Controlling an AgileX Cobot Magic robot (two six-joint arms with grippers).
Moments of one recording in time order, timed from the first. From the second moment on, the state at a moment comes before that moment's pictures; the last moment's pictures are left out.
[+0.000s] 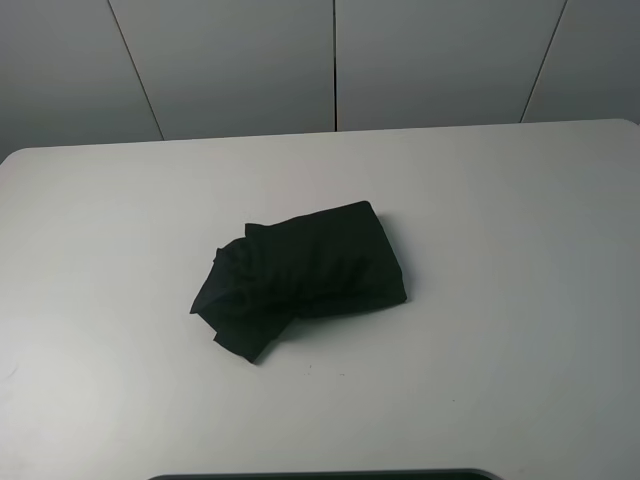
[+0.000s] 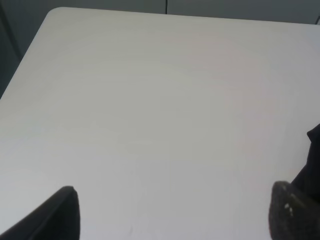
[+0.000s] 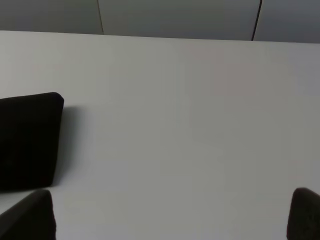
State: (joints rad) left arm -0.13 0.00 -0.51 0.05 1.09 -0.13; right arm 0.03 0.00 -0.51 0.09 1.10 -0.08
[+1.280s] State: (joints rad) left arm -0.12 0.00 -0.51 0.05 1.09 -0.13; right arm 0.02 0.00 -0.51 0.09 1.10 -0.02
